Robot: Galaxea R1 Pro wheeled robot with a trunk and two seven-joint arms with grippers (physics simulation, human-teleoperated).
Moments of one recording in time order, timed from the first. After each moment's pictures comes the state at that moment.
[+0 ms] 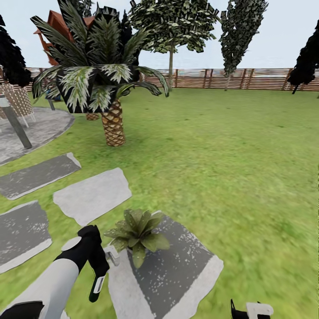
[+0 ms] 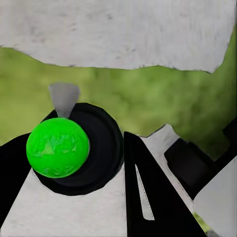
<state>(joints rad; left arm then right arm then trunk) -0.75 0.02 0.08 -0.60 -1.32 0.60 -1.28 -0.30 -0.05 -0.55 -0.23 0.56 -0.60 -0.14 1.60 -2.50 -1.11</state>
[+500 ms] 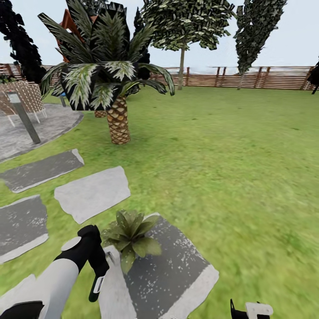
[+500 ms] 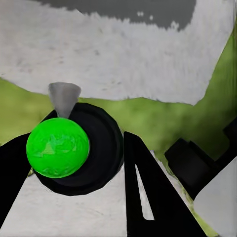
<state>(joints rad) -0.75 0.02 0.08 -0.60 -1.32 0.60 -1.28 -0.30 -0.05 -0.55 -0.23 0.56 -0.60 -0.14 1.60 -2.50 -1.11</state>
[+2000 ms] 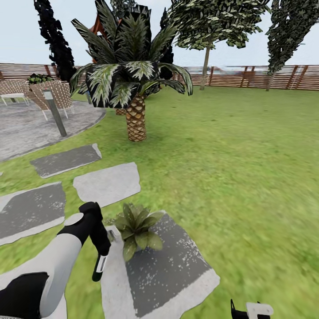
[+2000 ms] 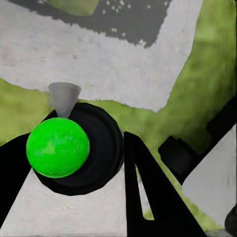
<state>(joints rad) -0.91 0.03 0.08 -0.60 -1.42 0.63 -1.51 -0.30 -0.05 -0.55 -0.23 0.56 -0.60 -0.14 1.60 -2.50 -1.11</state>
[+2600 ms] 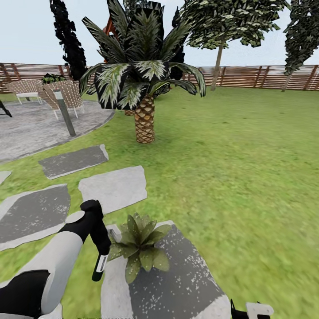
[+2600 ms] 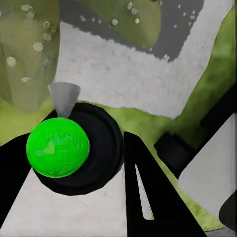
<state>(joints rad) -0.93 0.02 0.08 -0.60 -1.45 0.62 -1.56 -0.30 -0.05 -0.55 -0.23 0.56 -0.60 -0.14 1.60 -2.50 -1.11</state>
